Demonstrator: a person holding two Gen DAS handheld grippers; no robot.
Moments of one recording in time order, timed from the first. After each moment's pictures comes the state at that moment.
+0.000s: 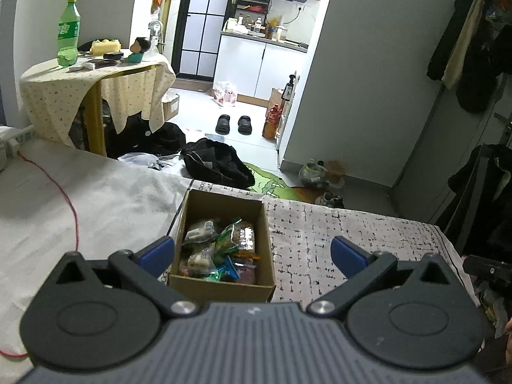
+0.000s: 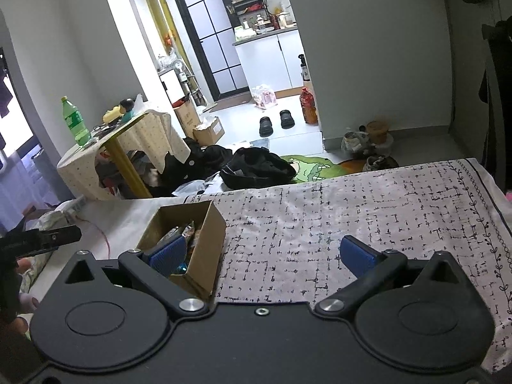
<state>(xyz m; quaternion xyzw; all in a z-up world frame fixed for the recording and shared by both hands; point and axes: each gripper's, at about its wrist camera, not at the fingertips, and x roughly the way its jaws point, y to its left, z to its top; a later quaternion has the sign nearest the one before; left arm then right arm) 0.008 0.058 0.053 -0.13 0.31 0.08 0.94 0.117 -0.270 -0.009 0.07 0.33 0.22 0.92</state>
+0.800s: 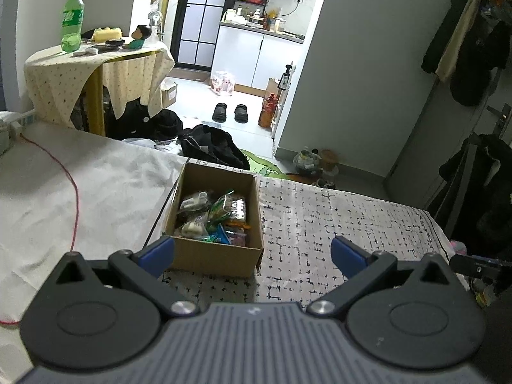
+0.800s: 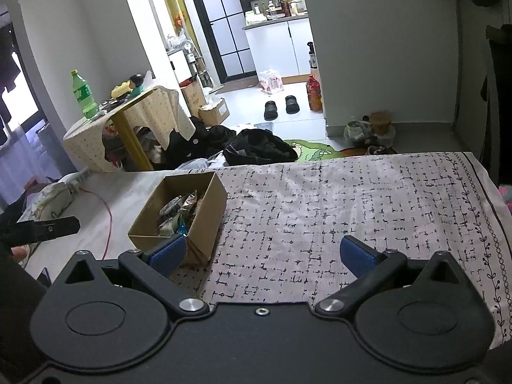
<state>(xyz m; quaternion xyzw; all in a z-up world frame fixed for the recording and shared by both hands) -0.032 0.038 0.044 -0.14 0.32 0.07 0.93 0.088 -0.276 -0.012 0.03 0.35 0.23 0.91</state>
